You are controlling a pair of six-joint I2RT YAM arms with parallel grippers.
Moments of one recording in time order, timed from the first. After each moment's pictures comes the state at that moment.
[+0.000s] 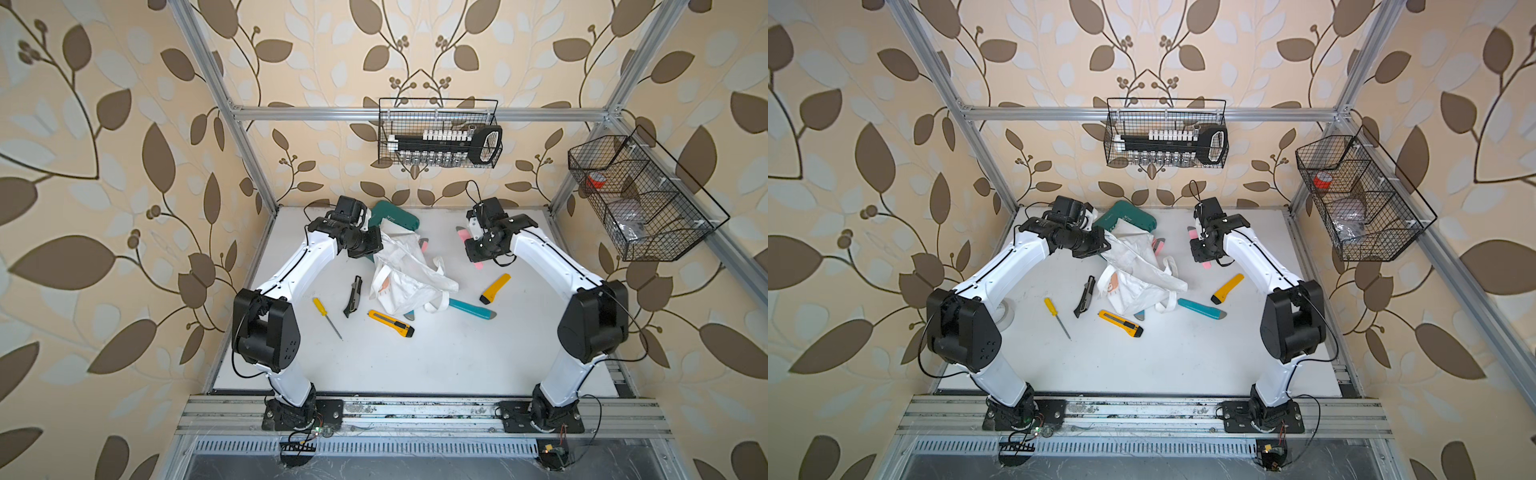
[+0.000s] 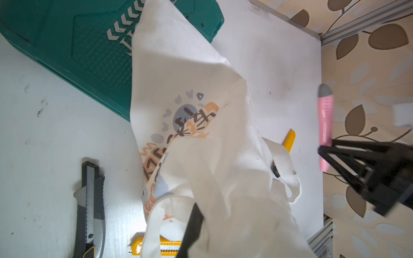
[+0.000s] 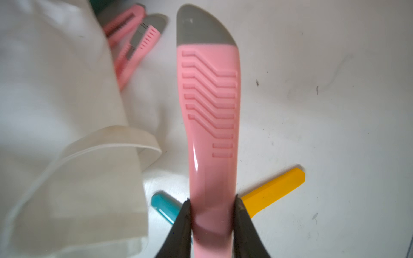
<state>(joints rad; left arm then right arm) -0.28 1.69 1.52 -0.74 0.36 -0.49 0.33 1.72 1.58 -0.95 0.08 0.09</state>
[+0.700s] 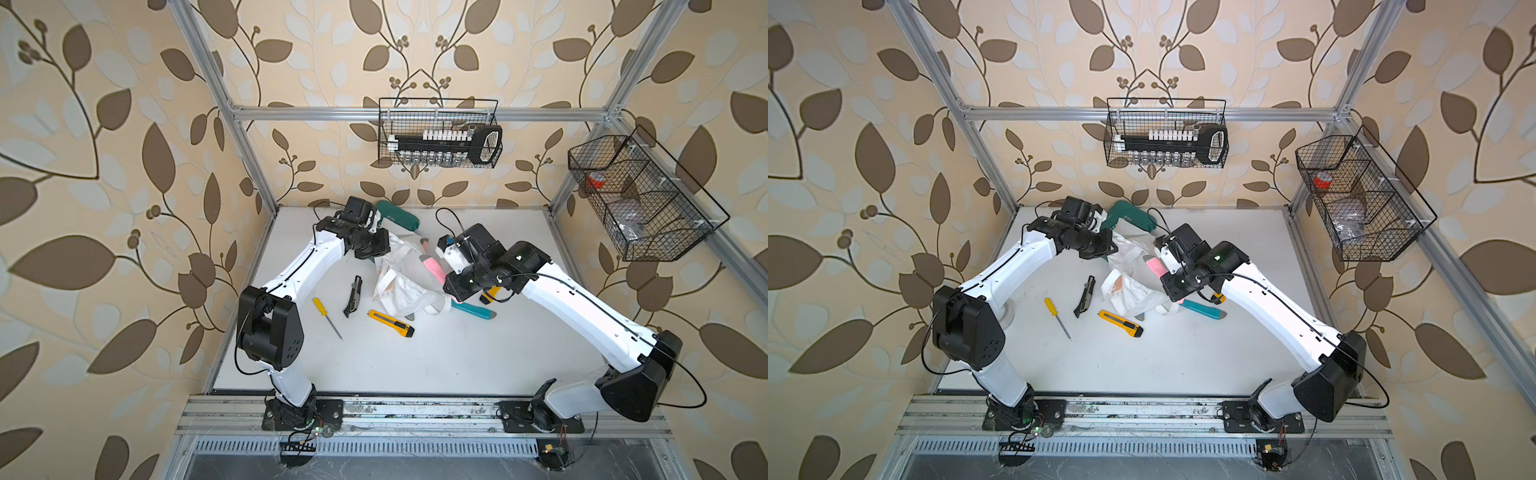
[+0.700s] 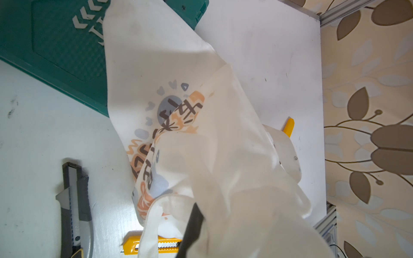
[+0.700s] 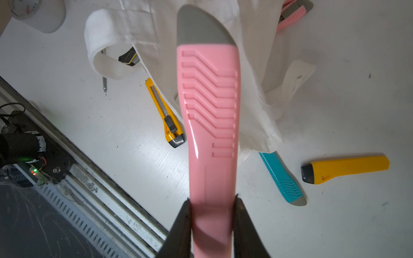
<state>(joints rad) -0.34 1.71 1.55 -0.77 0.35 -0.47 0.69 1.46 1.48 -1.10 -0.03 0.17</state>
